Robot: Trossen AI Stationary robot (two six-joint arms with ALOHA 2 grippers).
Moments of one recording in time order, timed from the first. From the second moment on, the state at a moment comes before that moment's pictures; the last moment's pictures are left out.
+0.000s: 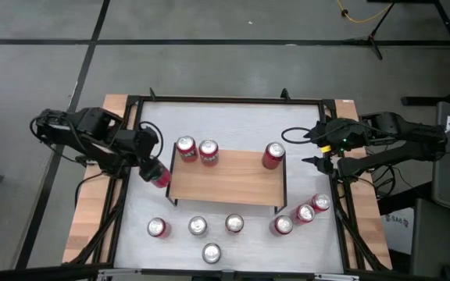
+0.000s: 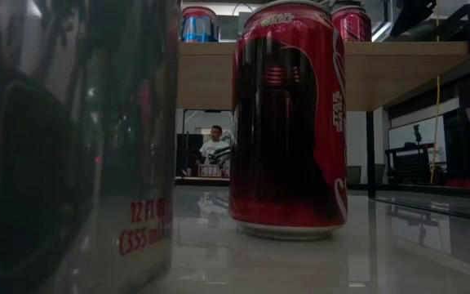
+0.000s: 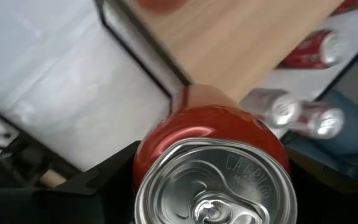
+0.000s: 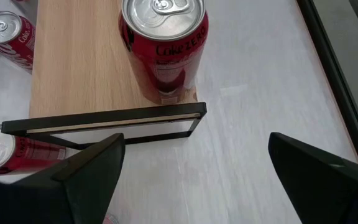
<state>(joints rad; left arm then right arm) -0.25 1.23 1.62 -1.57 -0.01 -1.12 0.07 0.94 1.28 -1.26 0.14 0.15</state>
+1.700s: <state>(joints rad) -0.28 1.64 1.79 -1.57 -0.09 -0.70 0.07 0.94 1.28 -1.26 0.14 0.15</state>
